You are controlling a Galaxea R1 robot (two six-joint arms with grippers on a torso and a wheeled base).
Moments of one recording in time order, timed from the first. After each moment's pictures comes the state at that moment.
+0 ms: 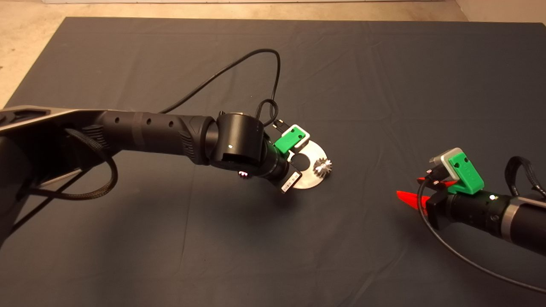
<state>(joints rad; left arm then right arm) -0.25 2.73 -0.99 0.77 1.31 -0.97 -0.01 1.90 -0.39 -1.35 -1.22 1.24</state>
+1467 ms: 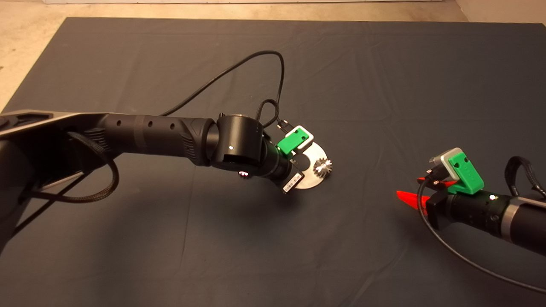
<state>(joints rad) -0.24 2.73 -1.01 0.78 1.26 -0.90 -0.01 1.90 -0.39 -1.35 -1.22 1.24</state>
